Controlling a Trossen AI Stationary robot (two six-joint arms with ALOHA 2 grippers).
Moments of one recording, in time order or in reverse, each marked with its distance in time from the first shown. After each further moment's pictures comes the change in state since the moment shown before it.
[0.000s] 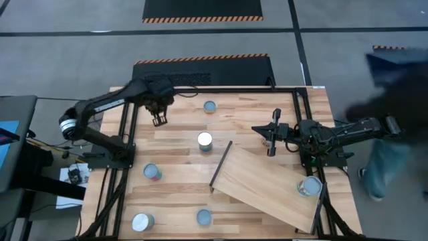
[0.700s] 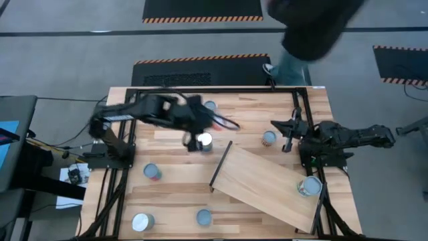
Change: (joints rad) left arm -0.611 0.385 0.868 -0.004 0.030 -0.157; right arm 0.037 -0.549 -0.117 -0.368 0.178 0.000
